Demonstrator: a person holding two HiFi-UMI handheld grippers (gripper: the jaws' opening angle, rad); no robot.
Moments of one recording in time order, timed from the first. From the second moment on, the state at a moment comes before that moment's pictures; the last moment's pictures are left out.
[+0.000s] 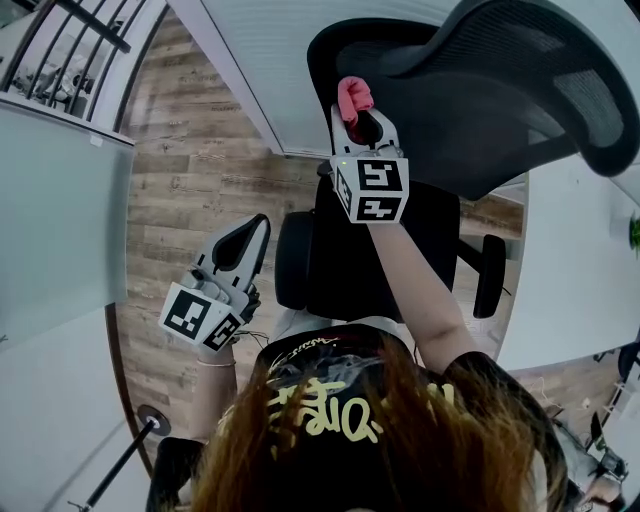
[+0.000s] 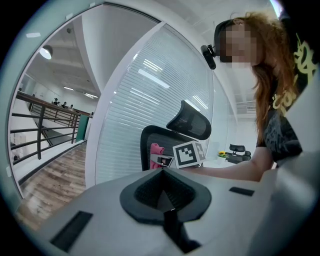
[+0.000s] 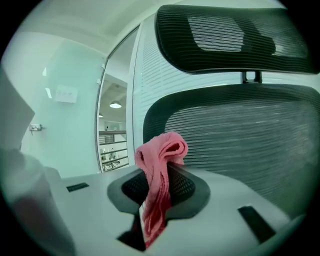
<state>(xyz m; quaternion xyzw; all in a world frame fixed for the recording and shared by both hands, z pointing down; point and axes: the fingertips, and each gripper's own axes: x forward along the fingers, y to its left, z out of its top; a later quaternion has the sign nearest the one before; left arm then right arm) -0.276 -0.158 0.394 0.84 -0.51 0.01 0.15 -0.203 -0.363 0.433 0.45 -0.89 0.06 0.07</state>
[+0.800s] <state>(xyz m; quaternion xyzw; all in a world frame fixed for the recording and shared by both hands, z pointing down) -0.246 -0.168 0.385 0.86 -0.49 0.01 0.15 -0.199 -0.319 0.412 0.37 -0.93 0.03 0.06</state>
